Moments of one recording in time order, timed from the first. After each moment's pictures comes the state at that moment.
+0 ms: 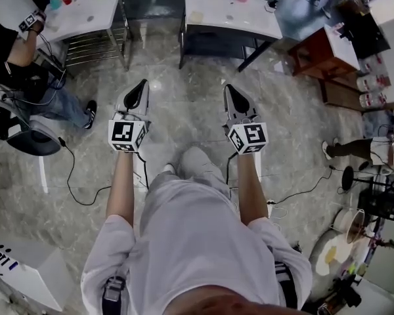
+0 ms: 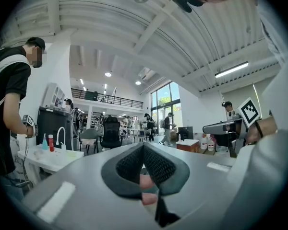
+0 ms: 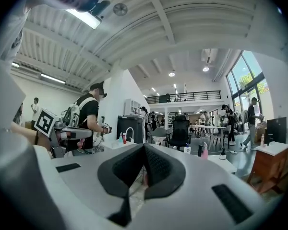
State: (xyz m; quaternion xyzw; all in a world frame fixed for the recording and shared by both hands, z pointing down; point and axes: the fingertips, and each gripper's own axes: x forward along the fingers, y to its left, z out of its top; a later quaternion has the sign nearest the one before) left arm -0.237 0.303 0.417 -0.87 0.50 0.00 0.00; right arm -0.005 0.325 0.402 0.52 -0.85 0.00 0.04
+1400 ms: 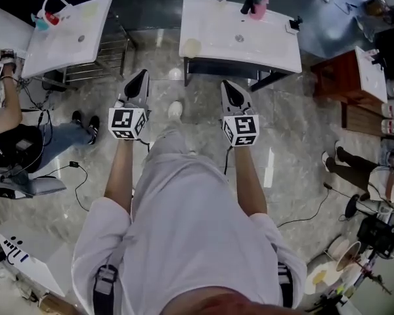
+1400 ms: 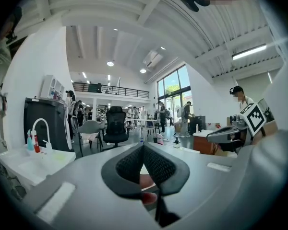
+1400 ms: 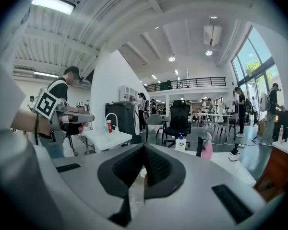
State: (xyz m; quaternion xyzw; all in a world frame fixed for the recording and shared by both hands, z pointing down) left arm -0.126 -0.057 0.472 -0.84 0.53 -0.06 -0.02; right arm 0.103 -0.038 0.501 0.50 -0.86 0.05 0.10
